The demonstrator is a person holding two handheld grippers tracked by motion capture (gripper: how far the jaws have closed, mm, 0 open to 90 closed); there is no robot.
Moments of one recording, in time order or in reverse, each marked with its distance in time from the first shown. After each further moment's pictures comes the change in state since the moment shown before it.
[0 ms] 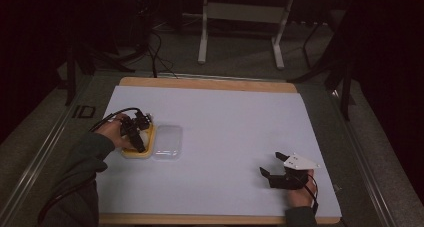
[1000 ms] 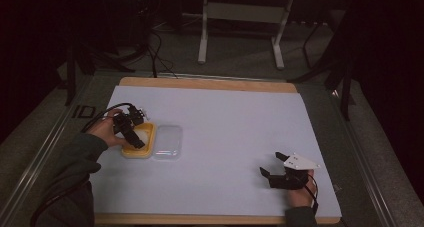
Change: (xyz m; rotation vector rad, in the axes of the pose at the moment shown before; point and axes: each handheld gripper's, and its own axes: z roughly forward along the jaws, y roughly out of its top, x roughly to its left) left arm -0.001 -0.018 -0.031 -0.174 0.029 -0.005; right arm 0.000 0.000 0.000 -0.001 -0.001 0.001
